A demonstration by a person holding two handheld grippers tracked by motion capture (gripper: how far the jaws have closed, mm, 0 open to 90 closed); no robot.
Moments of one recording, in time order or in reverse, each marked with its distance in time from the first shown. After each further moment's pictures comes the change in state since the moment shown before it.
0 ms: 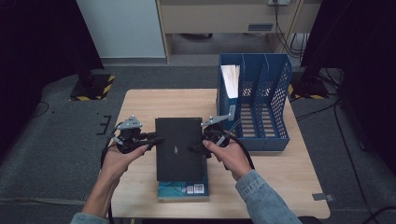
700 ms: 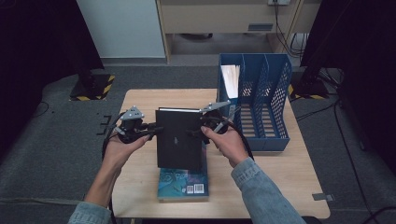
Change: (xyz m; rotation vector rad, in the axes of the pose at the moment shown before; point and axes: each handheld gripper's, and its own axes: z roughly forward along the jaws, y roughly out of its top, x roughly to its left) left arm 0.013 0.021 0.005 -0.018 0.044 0.044; right arm -0.010 0.037 -0.003 -0.044 -0.070 -0.038
